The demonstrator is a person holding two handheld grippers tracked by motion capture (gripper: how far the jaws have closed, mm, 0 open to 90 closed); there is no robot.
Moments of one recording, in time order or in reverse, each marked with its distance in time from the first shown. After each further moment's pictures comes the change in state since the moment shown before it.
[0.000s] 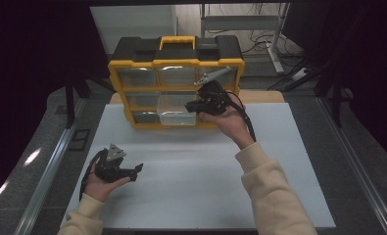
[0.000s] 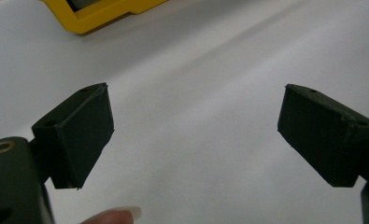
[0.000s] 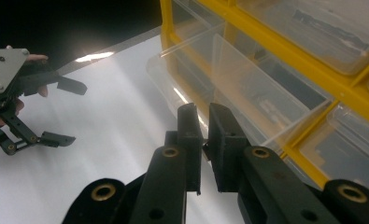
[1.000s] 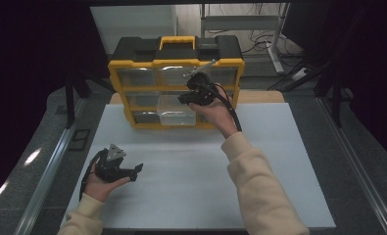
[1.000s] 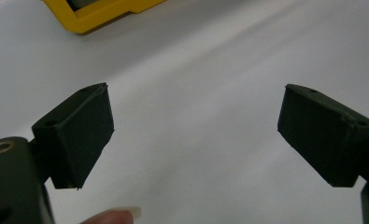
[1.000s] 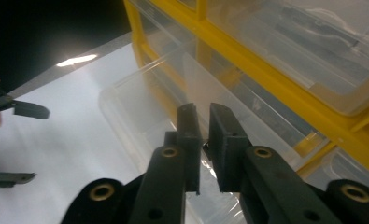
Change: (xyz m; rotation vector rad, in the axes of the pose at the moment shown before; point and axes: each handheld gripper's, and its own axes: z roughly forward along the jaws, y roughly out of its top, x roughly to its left) left arm 0.001 0.000 0.001 0.003 0.000 0.004; right arm -0.018 0.020 0.042 0.021 -0.059 0.035
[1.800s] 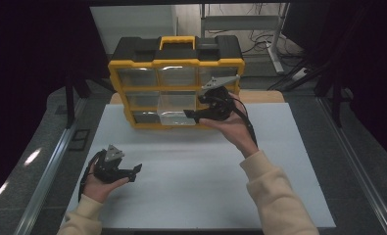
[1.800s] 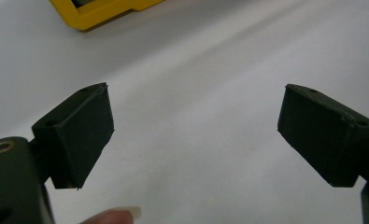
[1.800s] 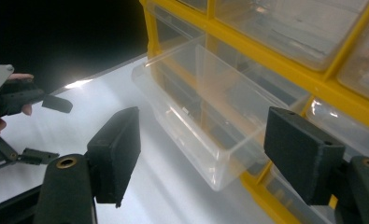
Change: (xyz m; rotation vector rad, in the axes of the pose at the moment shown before) left arm 0.001 -0.003 -0.002 -0.003 -0.001 -0.013; right arm 0.012 -0.045 -0.046 -0.144 0.009 -0.005
